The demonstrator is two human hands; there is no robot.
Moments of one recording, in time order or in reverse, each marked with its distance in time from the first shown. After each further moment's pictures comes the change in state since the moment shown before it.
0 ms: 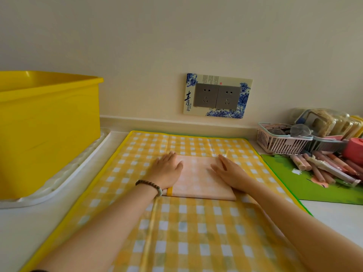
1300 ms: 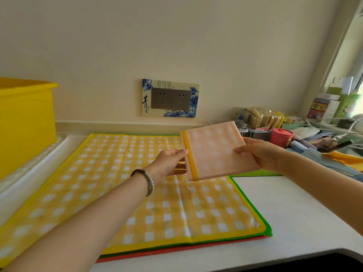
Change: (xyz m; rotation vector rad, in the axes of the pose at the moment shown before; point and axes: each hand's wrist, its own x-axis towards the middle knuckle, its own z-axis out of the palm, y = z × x) left_hand -0.058 0.143 -0.005 -1.215 -0.174 -0.020; right_hand -0.134 0.070 -0.154 0.889 0.046 0.289
